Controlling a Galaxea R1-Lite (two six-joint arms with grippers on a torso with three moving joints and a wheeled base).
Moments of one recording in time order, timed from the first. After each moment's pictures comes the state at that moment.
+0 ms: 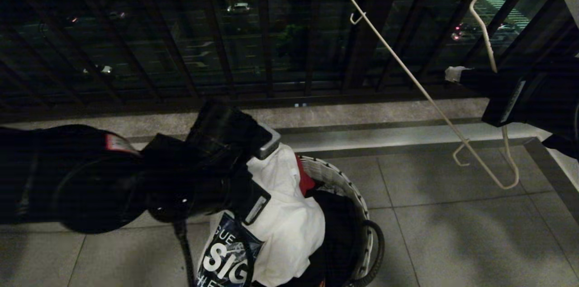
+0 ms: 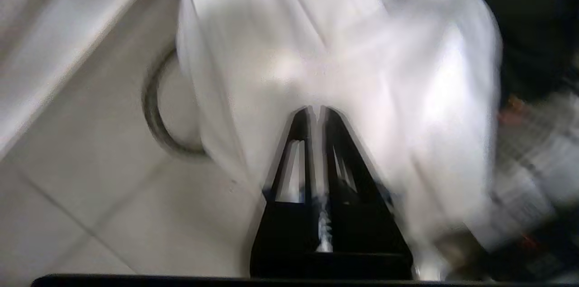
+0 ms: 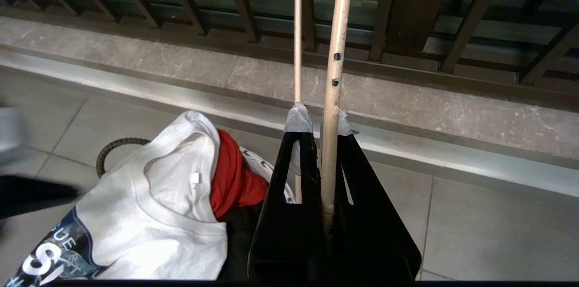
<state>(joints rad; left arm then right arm) -0.74 1.70 -1.14 0.13 0.29 0.16 0.41 1.27 -0.94 -0.37 -0.03 -0.01</state>
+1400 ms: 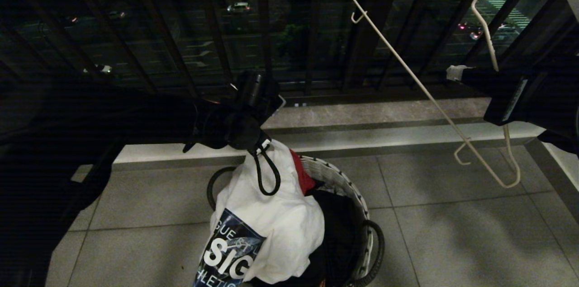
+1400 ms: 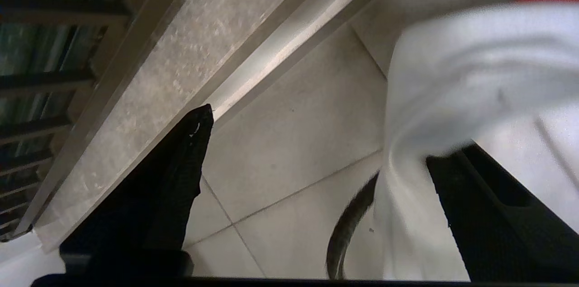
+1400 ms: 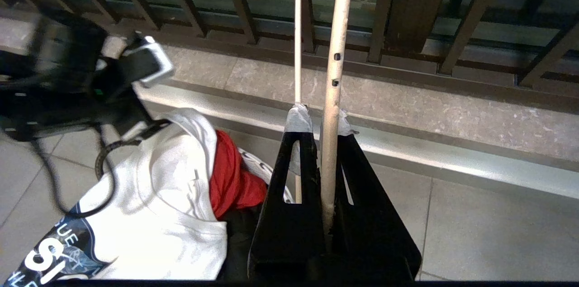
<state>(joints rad) -0.57 2.12 -1.71 0.13 0.59 0.46 0.40 1.27 -0.94 -0.37 -0.01 -0.01</state>
